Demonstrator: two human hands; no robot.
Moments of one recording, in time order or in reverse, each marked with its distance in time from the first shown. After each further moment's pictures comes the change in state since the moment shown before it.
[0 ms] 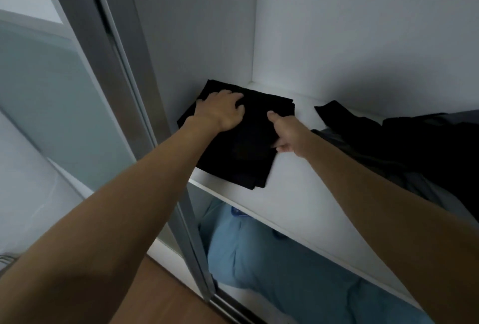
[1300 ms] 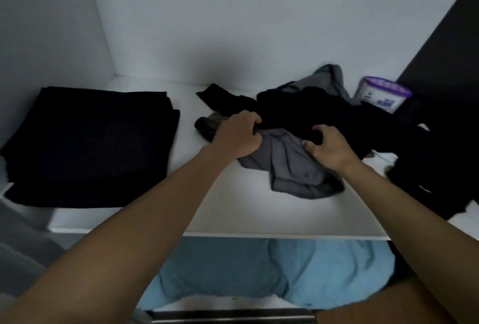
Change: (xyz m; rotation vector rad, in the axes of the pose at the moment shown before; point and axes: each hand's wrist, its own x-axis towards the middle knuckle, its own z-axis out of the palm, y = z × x) left_hand -0.015 0.218 0.095 -0.476 -0.172 0.617; right_hand -0.115 0.163 -0.236 -0.585 0.627 0.033
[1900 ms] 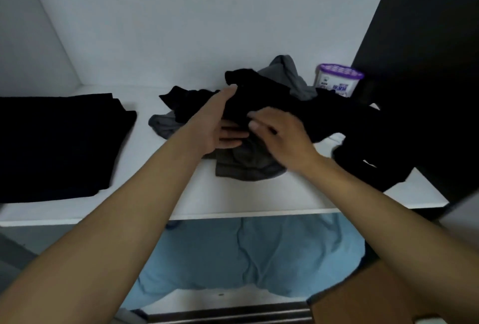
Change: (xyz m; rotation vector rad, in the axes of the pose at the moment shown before) left_hand -0.017 0.117 0.010 -1.103 -0.105 -0.569; right_hand -0.077 0.002 -0.047 0.205 0.243 -0.708
